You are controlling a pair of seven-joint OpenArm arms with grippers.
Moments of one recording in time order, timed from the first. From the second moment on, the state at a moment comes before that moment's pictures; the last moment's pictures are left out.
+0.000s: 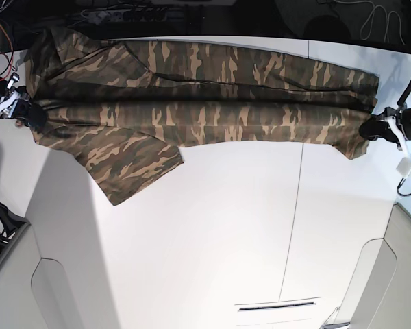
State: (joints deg) left arm 5.7 -45.1 -13.9 71.2 -68.4 -36.0 66.0; right arm -14.6 23.9 33.7 87.7 65.3 34.7 -70.7
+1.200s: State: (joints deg) left arm 6.7 -43.4 -13.9 71.3 -68.0 -36.0 64.8; right arm 1.8 20.6 19.1 76.0 41.8 31.4 -49.8
